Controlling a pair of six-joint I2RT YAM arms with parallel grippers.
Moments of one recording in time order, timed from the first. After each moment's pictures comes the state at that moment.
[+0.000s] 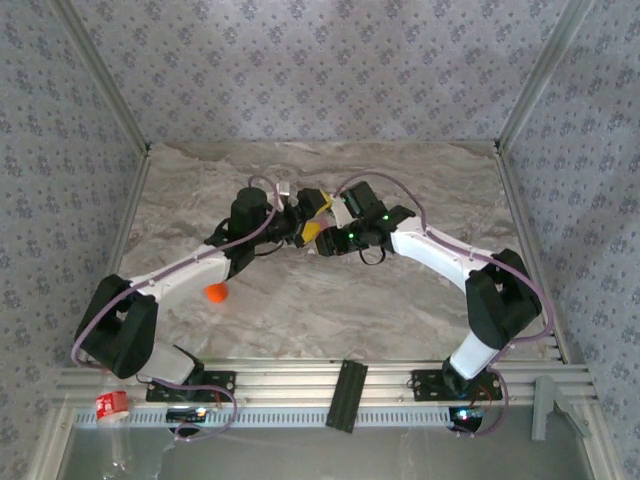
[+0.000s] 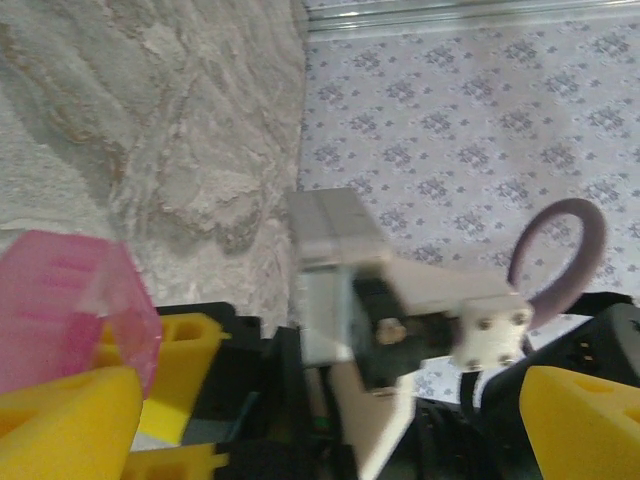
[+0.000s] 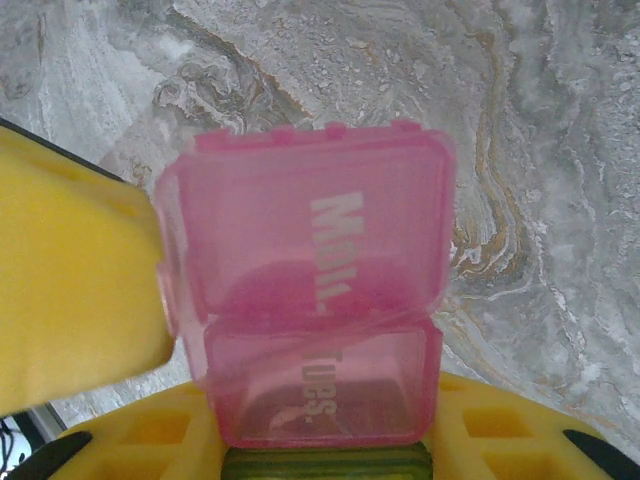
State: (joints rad) left arm -0.60 1.44 0.88 0.33 0.50 -1.38; right arm 0.64 1.64 1.20 -0.49 -0.34 0.29
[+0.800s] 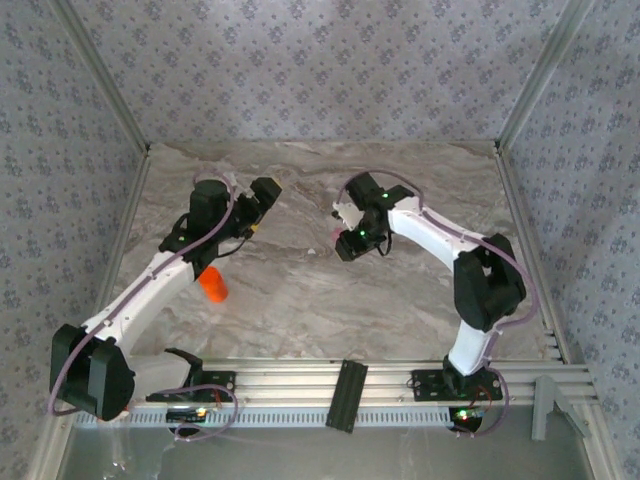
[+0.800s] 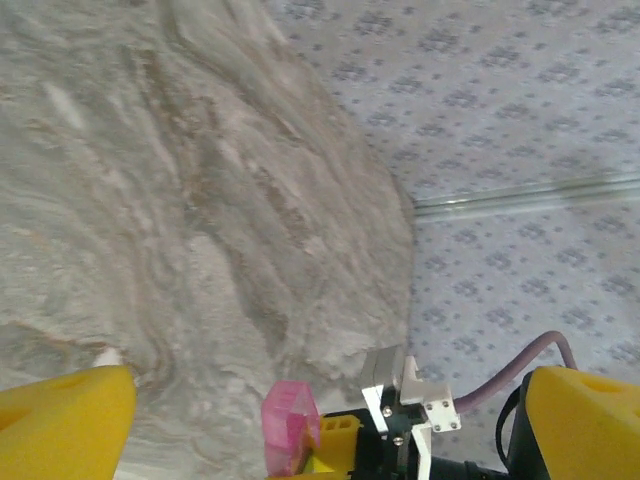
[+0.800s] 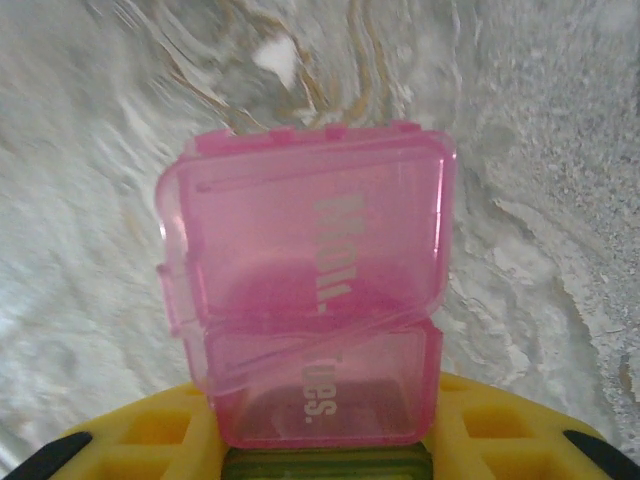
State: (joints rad) left arm -0.41 1.20 0.91 -0.13 0.22 -1.13; right arm 0.57 1.78 1.38 -0.91 -0.23 -0.05
